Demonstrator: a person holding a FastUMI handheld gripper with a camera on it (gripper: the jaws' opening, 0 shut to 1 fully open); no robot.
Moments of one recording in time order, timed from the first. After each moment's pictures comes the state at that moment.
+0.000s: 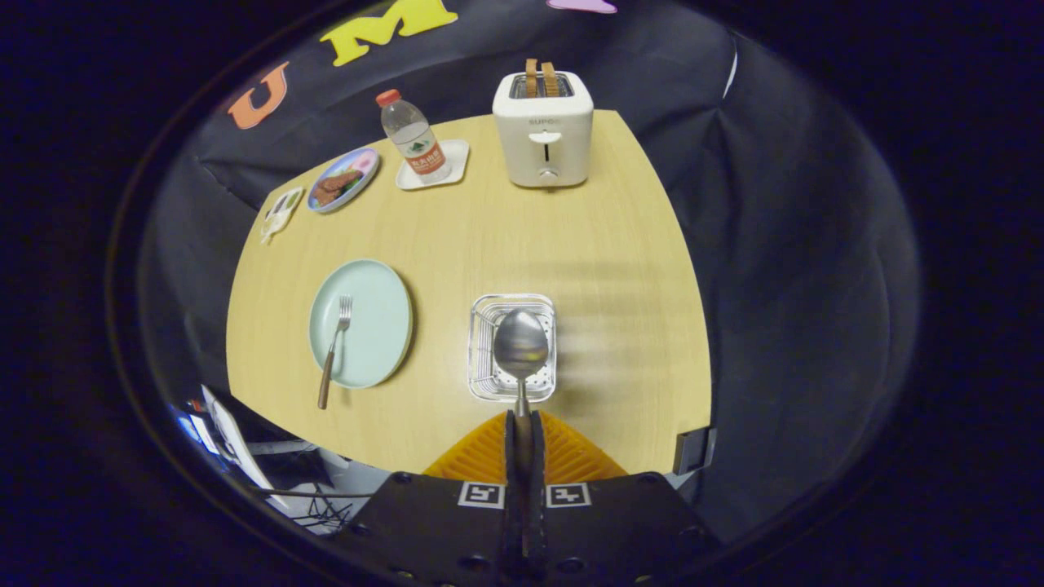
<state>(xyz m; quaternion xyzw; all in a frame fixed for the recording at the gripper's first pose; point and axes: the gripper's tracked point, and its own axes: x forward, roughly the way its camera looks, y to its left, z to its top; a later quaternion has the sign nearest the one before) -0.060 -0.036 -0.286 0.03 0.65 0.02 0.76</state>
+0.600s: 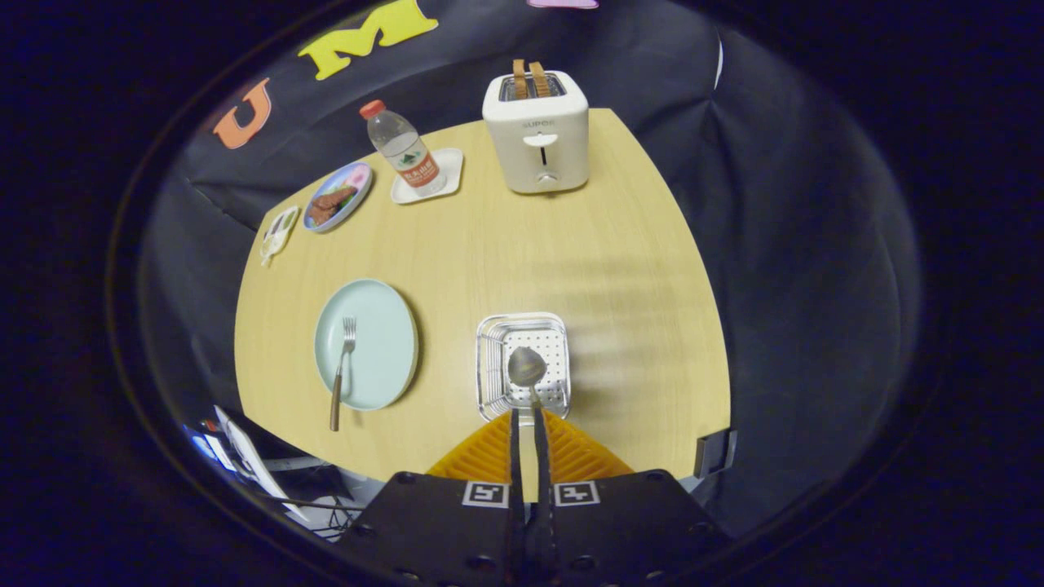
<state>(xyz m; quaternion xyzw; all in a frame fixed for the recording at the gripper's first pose) -0.038 -0.024 -0.289 0.06 0.63 0.01 0.77</state>
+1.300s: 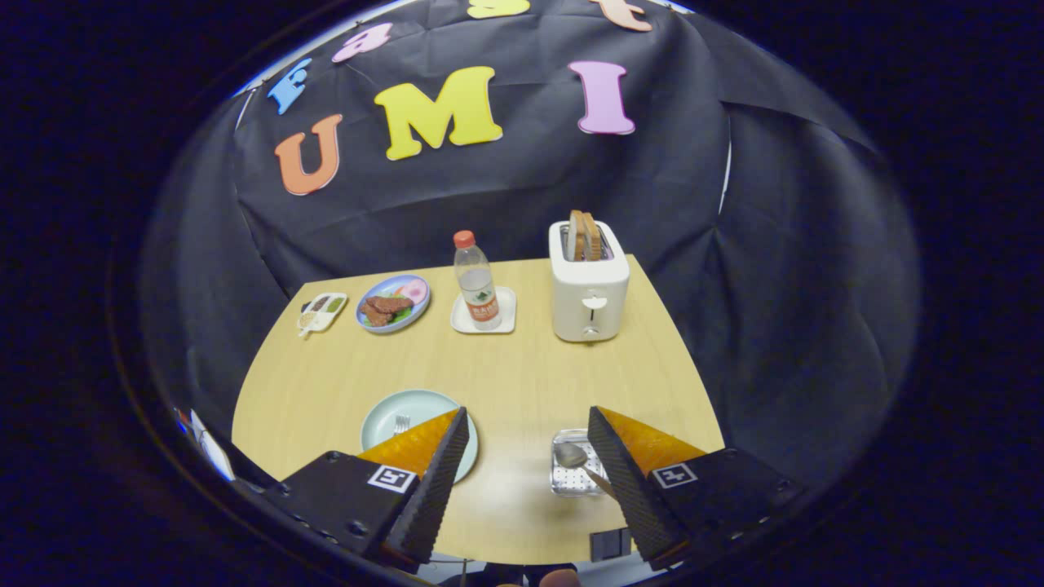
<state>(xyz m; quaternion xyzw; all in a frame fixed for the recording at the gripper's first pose) 0.007 0.058 -0.205 0.03 0.39 0.03 0.92</state>
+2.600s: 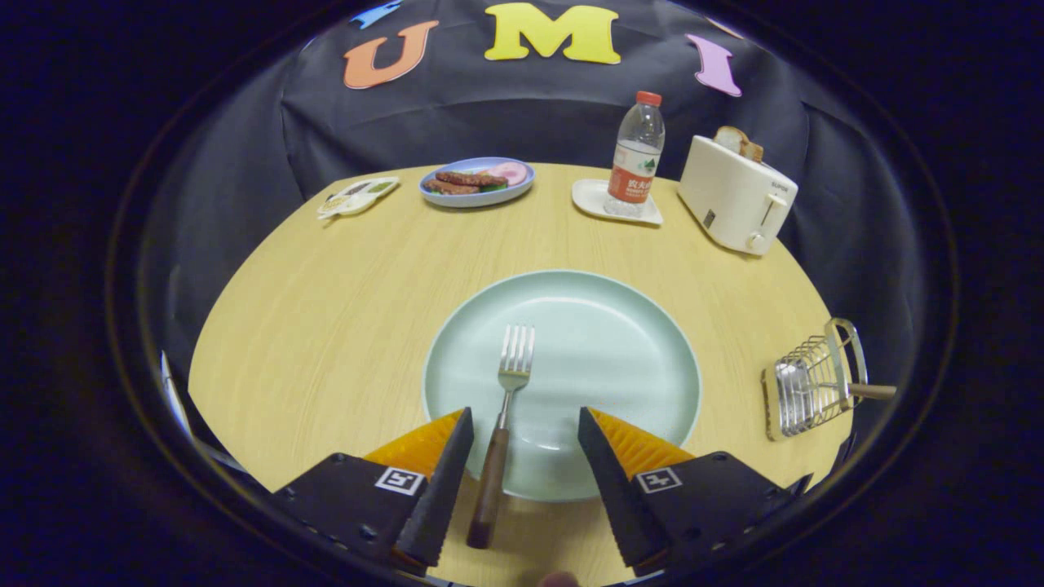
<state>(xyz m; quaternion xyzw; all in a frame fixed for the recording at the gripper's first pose) -0.037 0.259 -0.423 -0.03 0.48 0.07 0.88</state>
